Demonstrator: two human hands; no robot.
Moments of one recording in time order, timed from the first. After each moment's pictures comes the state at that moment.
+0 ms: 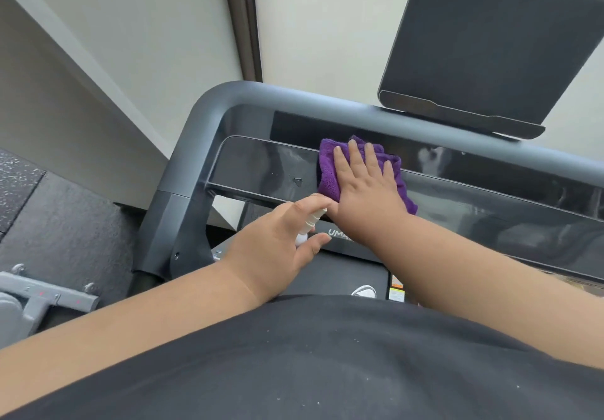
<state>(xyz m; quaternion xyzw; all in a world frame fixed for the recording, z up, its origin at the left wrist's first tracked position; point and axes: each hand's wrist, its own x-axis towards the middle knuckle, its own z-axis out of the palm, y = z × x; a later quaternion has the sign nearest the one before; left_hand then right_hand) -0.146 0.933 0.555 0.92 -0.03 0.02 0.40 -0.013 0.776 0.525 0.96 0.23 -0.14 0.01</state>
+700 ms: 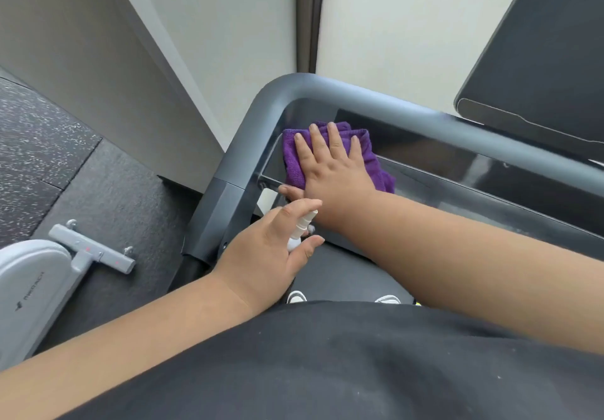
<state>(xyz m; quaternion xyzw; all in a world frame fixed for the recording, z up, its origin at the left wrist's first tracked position) -0.177 0.987 0.551 0.92 0.10 0.02 0.39 -0.012 0.903 0.520 0.91 0.40 -0.12 0.05</state>
